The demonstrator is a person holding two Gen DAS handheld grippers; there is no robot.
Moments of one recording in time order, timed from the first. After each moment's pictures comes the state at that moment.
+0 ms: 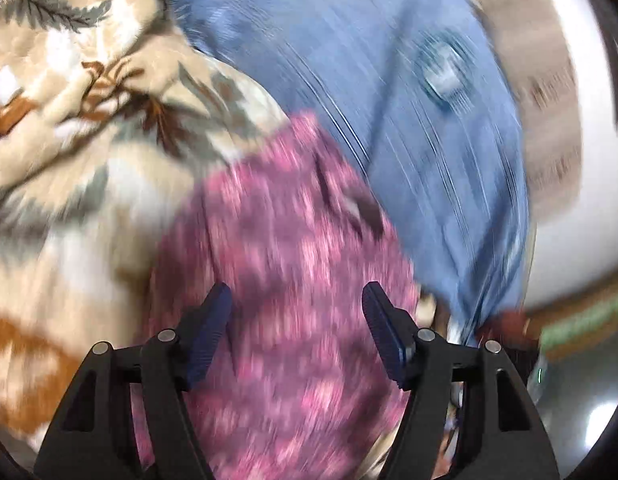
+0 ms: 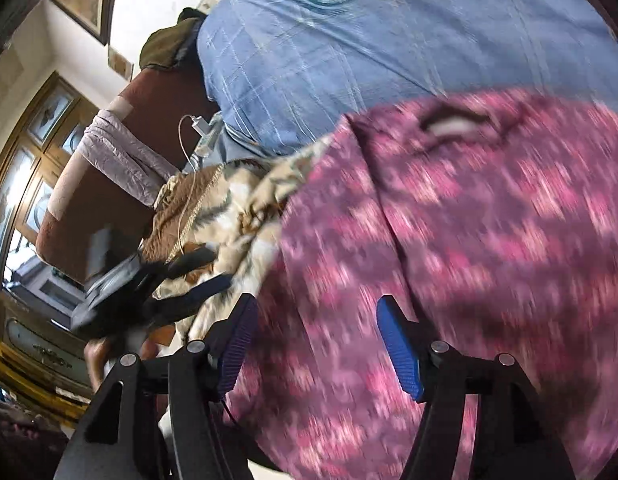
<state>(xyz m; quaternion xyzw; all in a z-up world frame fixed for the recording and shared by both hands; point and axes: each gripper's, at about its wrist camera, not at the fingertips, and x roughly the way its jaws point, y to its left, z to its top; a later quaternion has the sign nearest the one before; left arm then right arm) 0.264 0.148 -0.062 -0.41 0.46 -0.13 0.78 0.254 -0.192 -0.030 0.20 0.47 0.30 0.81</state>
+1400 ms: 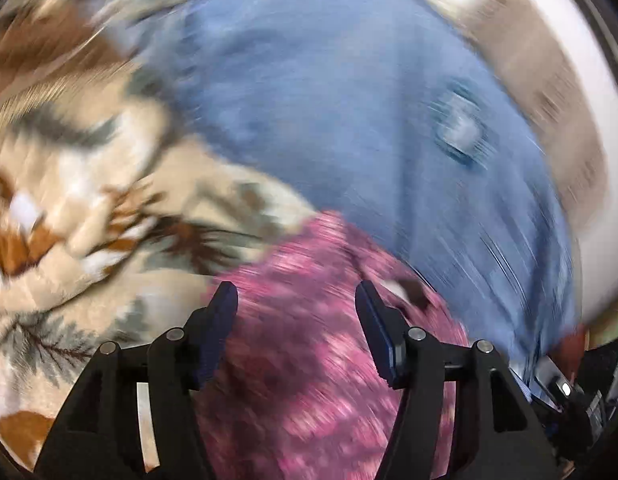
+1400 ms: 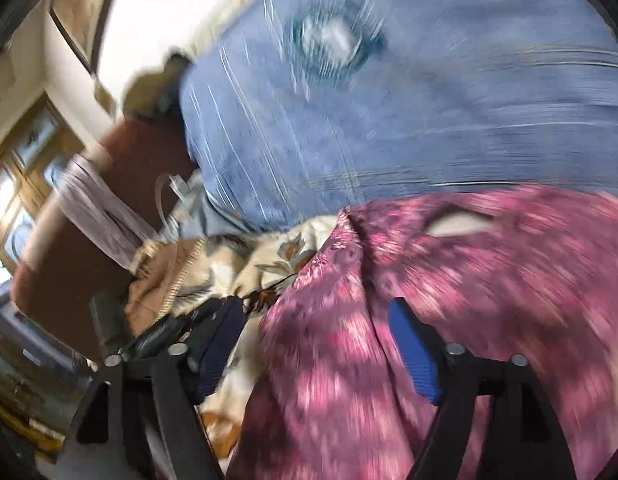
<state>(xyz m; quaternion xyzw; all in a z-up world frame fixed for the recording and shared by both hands) 0.240 0.144 -0.024 -0.28 0.35 -0.08 0.89 0.257 -0.158 0.014 0.22 0.38 0.21 0.88</state>
